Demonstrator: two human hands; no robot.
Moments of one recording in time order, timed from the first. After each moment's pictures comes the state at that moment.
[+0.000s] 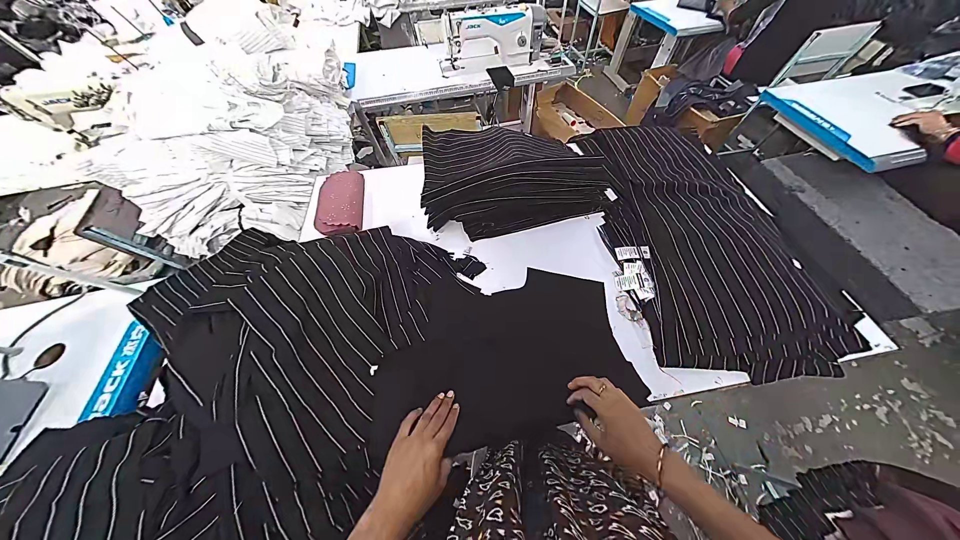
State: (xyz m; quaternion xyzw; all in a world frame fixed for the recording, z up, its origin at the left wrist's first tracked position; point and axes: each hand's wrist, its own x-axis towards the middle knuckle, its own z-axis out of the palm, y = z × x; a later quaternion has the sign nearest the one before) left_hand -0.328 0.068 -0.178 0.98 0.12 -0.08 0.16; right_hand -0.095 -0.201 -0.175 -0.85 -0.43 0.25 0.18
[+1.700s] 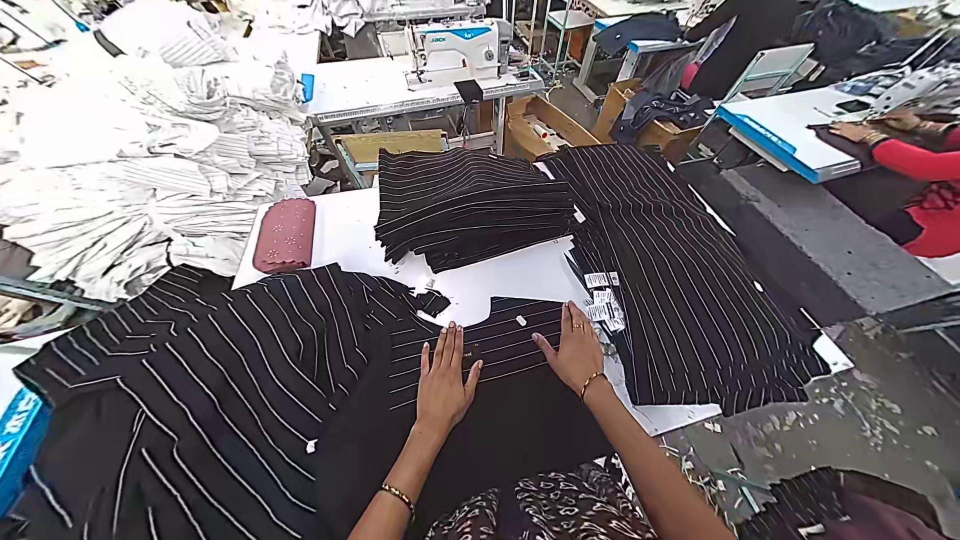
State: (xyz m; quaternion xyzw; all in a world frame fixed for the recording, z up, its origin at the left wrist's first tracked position) left_hand -0.137 0.079 -0.247 0.97 0.20 0.08 0.14; right_hand 0.036 -0.121 -0.201 -0.97 -0.20 0.13 0.10
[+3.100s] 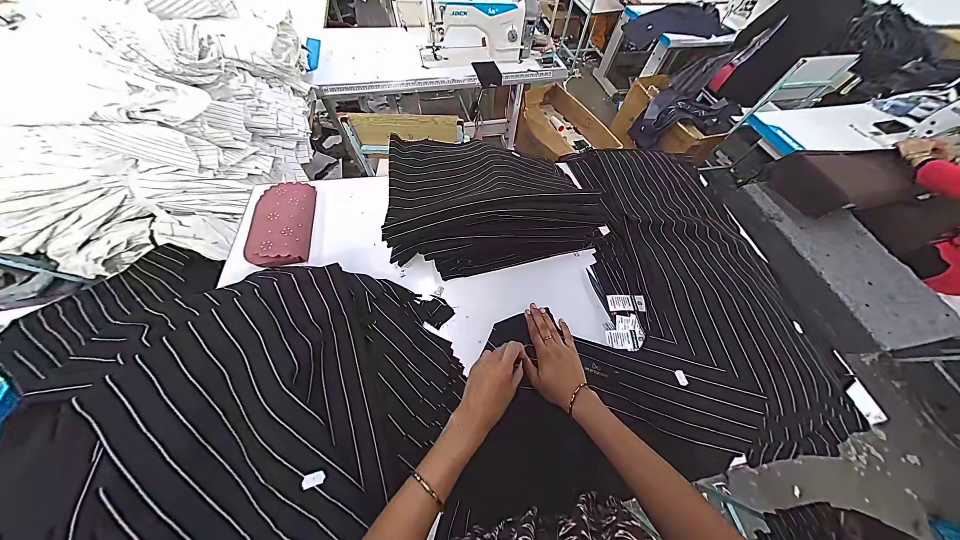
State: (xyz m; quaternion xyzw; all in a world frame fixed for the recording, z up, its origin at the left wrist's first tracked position) left_hand -0.070 0.058 -0.193 0.92 0.10 0.12 0.35; right_hand 0.040 -0.072 -0.228 -0.90 -0.42 0.08 0.10
